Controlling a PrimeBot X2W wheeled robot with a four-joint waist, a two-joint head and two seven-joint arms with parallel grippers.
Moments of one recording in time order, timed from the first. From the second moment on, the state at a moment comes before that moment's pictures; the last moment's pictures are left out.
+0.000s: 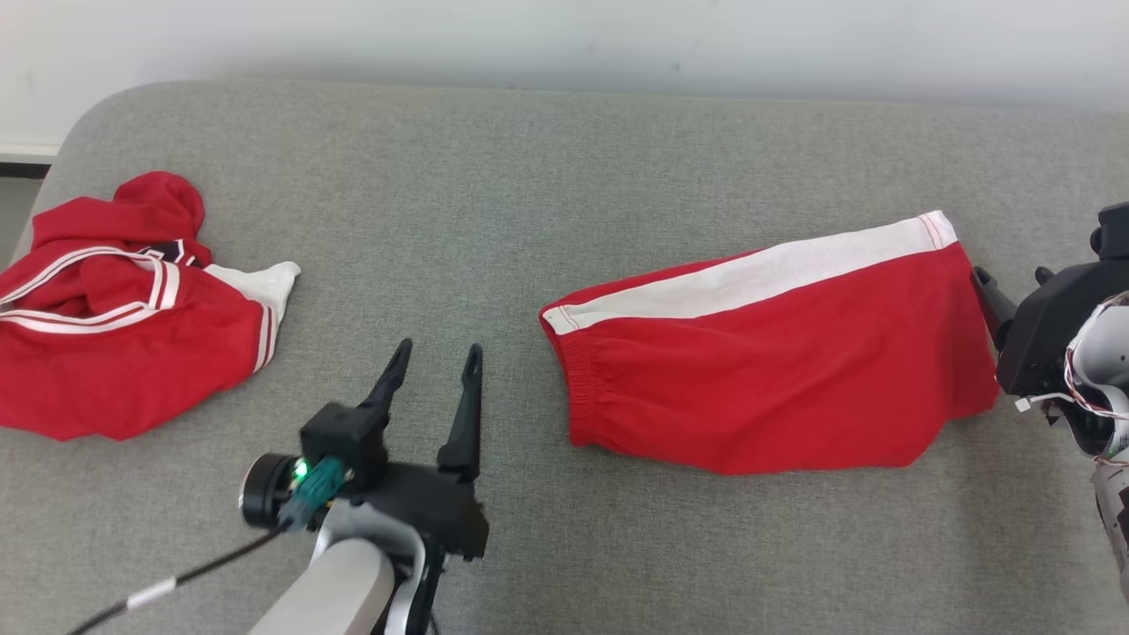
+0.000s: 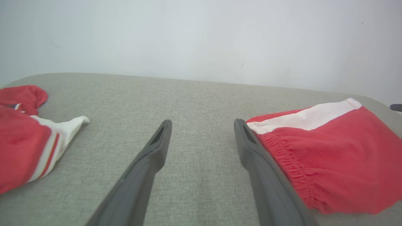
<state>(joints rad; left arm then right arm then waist) -0.52 0.23 -0.66 0.40 -0.68 0.20 -0.26 -0.70 -0.43 0.11 0.69 0.42 0.13 0.39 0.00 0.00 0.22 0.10</state>
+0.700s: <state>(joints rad) -0.20 0.27 -0.49 0.13 -0.30 0.22 -0.26 -0.70 -0.34 -0.12 0.76 0.33 0.13 0.47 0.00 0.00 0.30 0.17</state>
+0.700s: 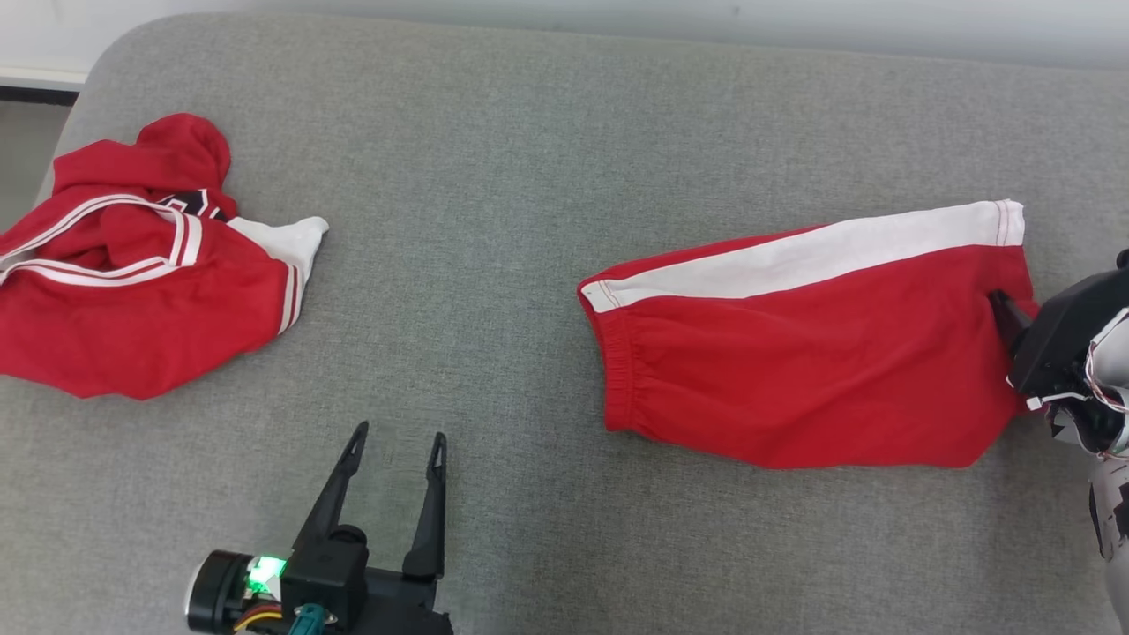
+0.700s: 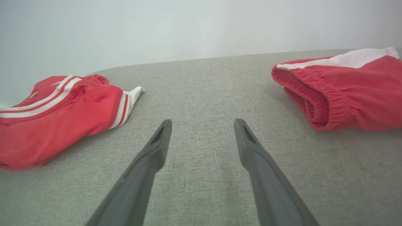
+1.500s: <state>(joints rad) -0.10 0.20 -0.38 0.16 -0.27 0.15 -0.26 -0.58 -0.40 -0.15 0.66 0.18 0.13 0.42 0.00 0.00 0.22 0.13</state>
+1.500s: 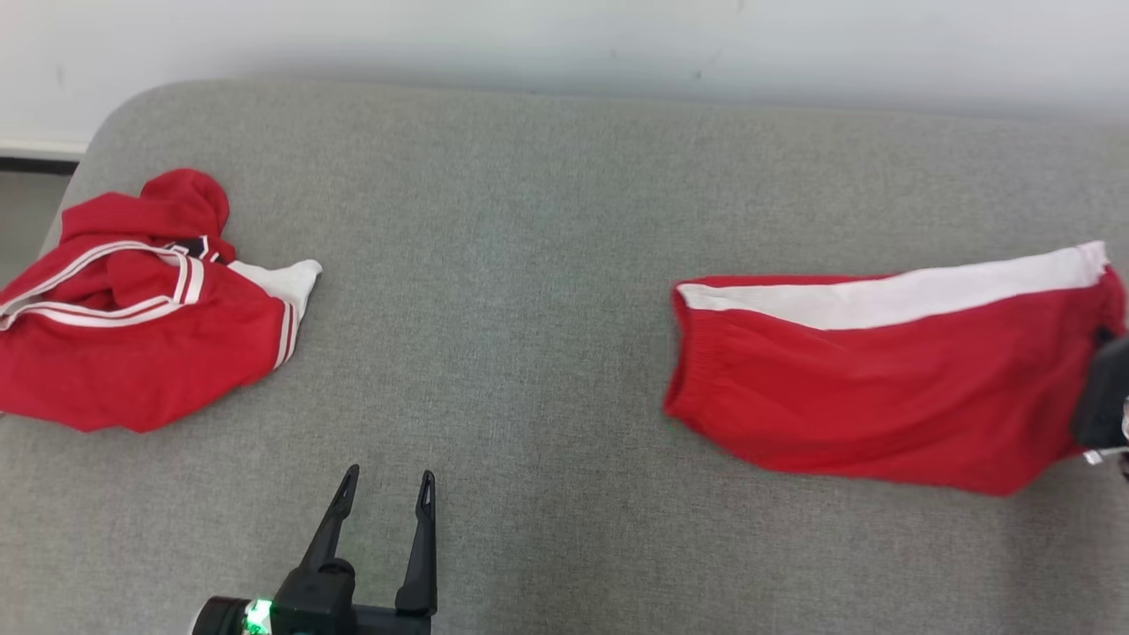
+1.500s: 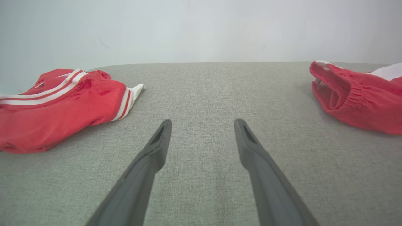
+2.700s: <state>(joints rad) -0.06 0.12 -0.32 0.22 -0.25 0.09 -0.26 -0.54 -0.27 0.22 0.44 0.23 0.13 0.55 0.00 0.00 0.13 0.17</state>
